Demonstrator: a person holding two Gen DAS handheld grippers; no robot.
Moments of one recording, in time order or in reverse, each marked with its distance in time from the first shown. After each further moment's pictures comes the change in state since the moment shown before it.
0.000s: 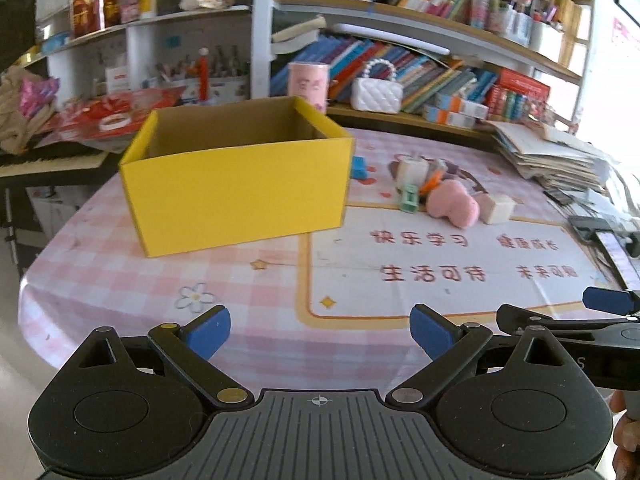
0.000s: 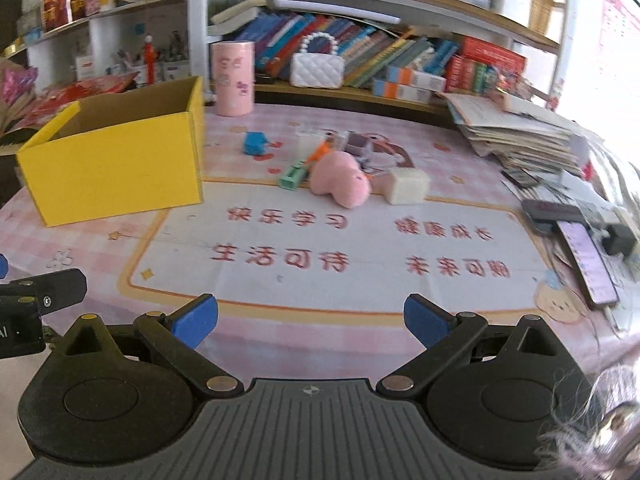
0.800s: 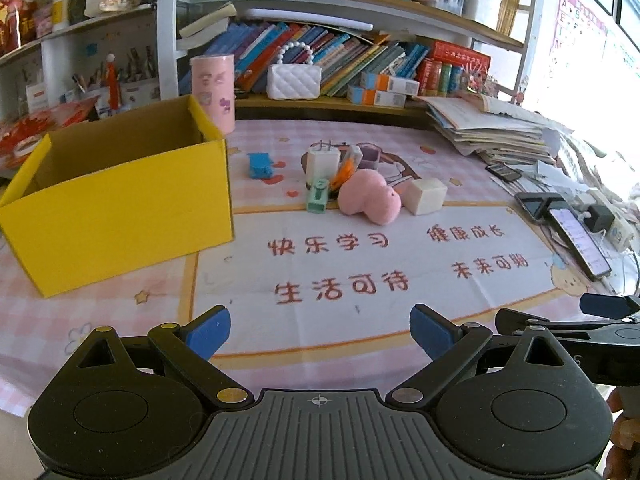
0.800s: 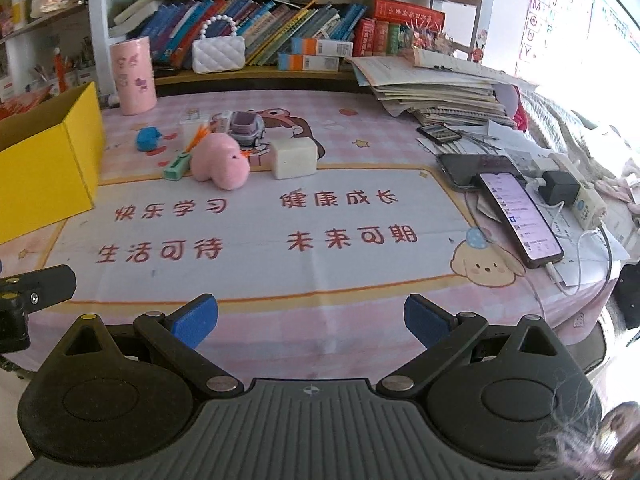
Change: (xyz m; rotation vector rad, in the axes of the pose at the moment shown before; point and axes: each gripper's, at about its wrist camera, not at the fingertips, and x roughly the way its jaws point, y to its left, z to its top) left arm 0.048 -0.071 0.026 0.097 0.038 -0.136; right arm 0.017 -0.080 -0.003 0.133 0.064 -0.147
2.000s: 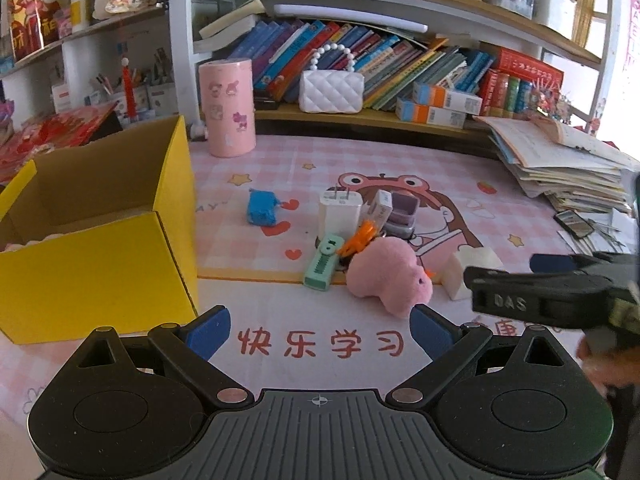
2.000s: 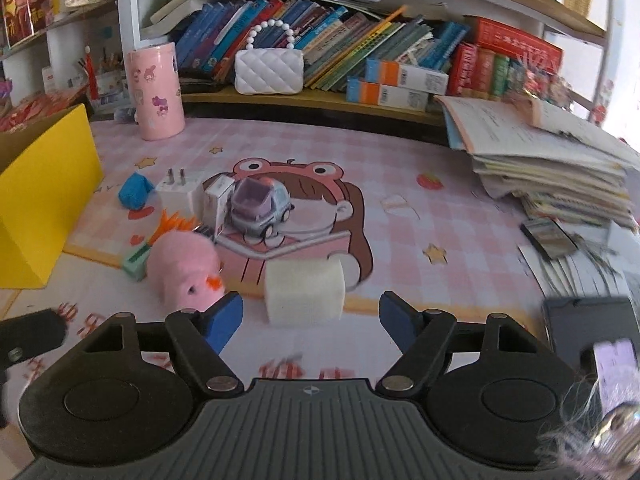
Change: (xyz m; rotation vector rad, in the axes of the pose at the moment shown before) left arm 0.094 -0.044 0.074 -0.095 0.002 0.193; right arm 0.162 -0.027 0.130 -0.191 -0.048 0.250
